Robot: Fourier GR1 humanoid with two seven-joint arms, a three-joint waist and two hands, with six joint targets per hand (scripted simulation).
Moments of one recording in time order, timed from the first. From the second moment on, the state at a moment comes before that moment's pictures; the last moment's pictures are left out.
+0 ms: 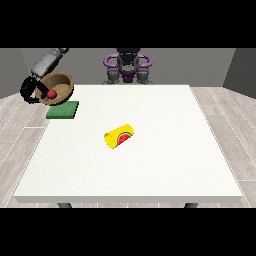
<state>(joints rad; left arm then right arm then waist) -0.93 0.97 0.50 -0.95 0.49 -0.32 -0.11 -0.77 -0.74 -0.34 -0.53 -0.02 0.18 -0.14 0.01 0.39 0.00</state>
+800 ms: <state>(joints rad) -0.92 1.01 0.52 -0.99 0.53 -0.32 -0.10 -0.76 -0.74 -0.44 -0.40 -0.10 0.11 -0.13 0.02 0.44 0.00</state>
